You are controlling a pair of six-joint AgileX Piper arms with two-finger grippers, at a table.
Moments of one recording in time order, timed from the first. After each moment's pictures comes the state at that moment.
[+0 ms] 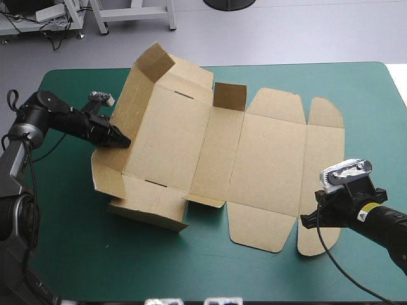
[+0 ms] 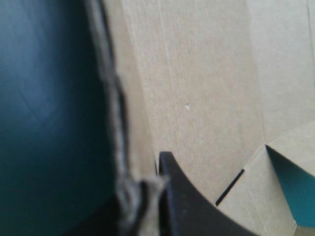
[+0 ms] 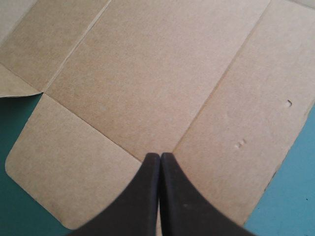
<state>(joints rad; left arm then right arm) 0.13 1.78 -1.50 -0.65 1.22 0.82 0.27 0.75 -0.76 0.13 0.82 -0.14</state>
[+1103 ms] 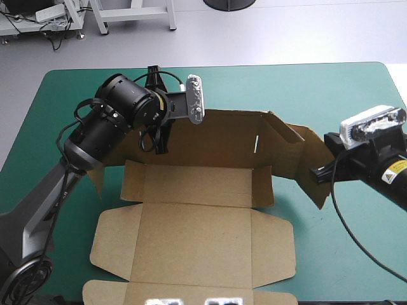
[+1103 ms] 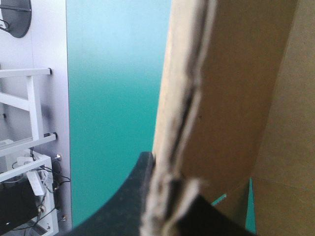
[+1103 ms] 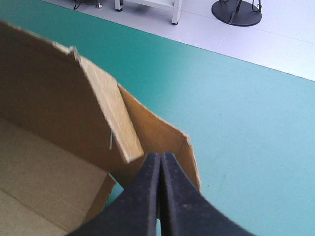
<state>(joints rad) -0.69 1.63 -1.86 0.32 1.25 0.84 0.27 0.85 -1.18 0.12 0.83 -0.19</state>
